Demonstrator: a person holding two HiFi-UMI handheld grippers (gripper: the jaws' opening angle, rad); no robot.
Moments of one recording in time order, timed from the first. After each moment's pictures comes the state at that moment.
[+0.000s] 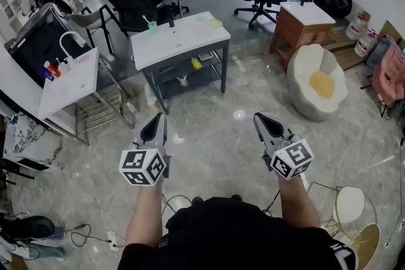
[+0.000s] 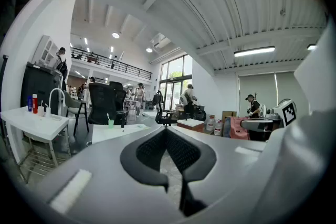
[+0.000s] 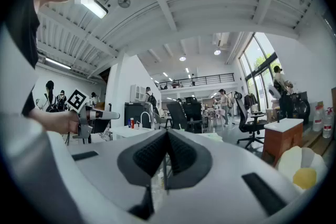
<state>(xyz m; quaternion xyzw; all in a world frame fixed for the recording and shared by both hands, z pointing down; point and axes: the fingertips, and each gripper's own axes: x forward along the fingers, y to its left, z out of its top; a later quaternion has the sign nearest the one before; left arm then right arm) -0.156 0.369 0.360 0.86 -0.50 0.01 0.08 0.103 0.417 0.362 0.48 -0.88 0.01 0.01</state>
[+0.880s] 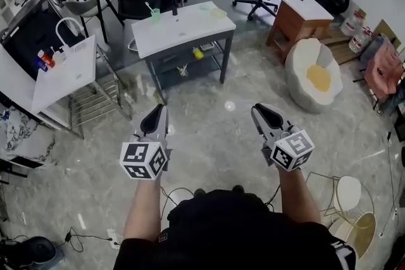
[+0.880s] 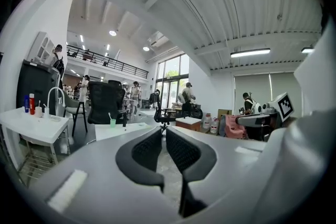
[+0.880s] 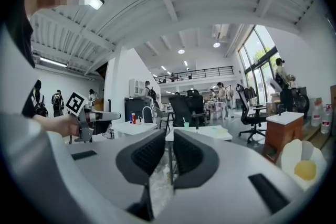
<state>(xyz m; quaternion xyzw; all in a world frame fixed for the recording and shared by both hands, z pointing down) -0.230 0.354 0.374 0.88 -0.48 0.02 0.07 0.015 0.404 0.369 0.49 -0.87 0.04 0.03</state>
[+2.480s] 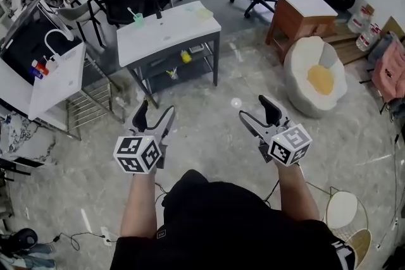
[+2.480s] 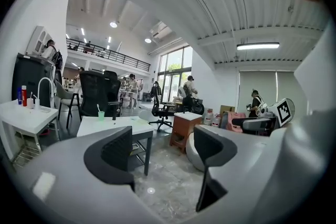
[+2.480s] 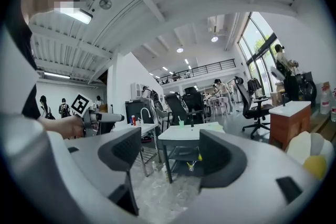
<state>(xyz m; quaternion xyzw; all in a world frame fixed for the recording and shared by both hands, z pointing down) -0.081 0.279 0.389 0.87 -0.49 0.05 0.11 0.165 0.322 0.391 0.45 -0.89 0.08 0.01</state>
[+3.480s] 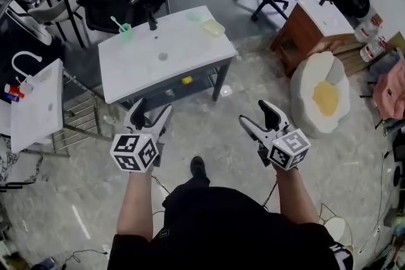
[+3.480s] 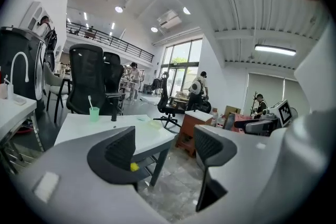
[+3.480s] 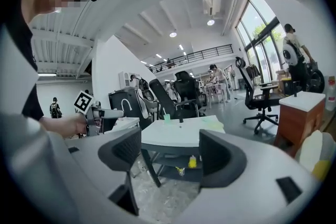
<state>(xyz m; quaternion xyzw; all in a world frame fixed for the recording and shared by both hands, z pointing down) -0.112 -0.064 0.449 0.87 -0.47 0.06 0.17 0.135 -0.005 0.442 0.46 -0.88 0.13 0.07</state>
